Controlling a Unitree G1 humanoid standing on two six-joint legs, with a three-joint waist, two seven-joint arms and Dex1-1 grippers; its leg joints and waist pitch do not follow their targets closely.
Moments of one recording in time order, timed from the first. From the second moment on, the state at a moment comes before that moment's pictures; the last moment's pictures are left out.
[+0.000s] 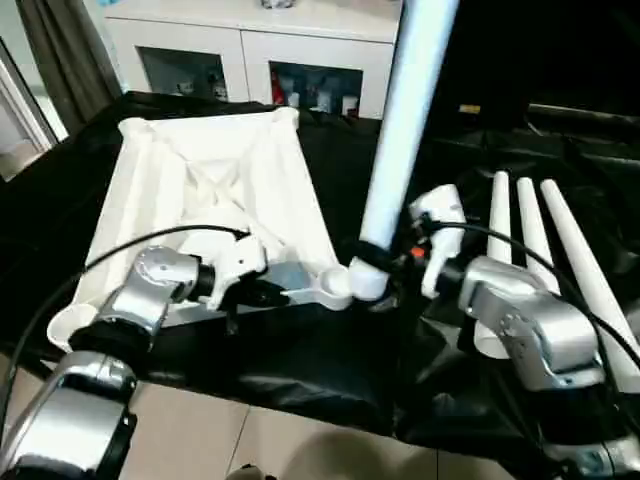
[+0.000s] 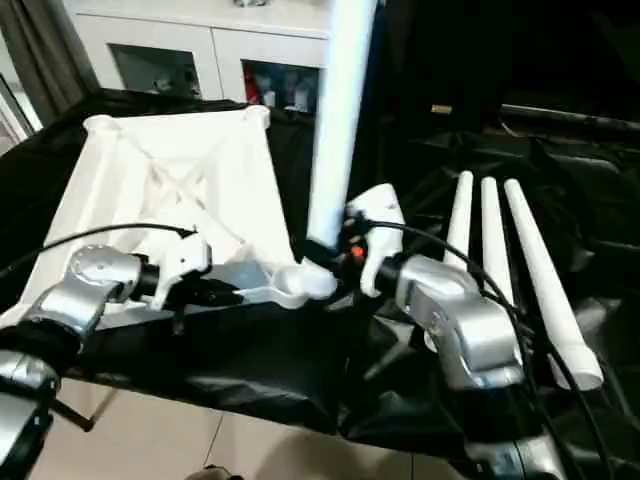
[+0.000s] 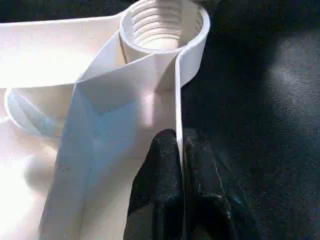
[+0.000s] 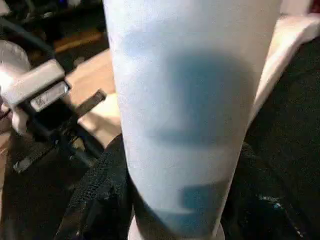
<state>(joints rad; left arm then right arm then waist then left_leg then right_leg) -0.68 0.42 -0.24 0.84 0.06 -0.15 -1.25 -0.43 -0.29 0.13 -0.01 0.36 0.64 0.66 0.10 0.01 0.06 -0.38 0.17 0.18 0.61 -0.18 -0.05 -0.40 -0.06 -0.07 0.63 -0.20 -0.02</state>
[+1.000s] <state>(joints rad) -0.59 0.43 -0.27 0.61 0.05 0.01 -1.25 -0.48 -0.21 0.10 0.24 0.36 0.50 0.70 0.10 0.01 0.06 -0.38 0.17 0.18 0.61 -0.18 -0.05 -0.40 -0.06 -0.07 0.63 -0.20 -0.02</state>
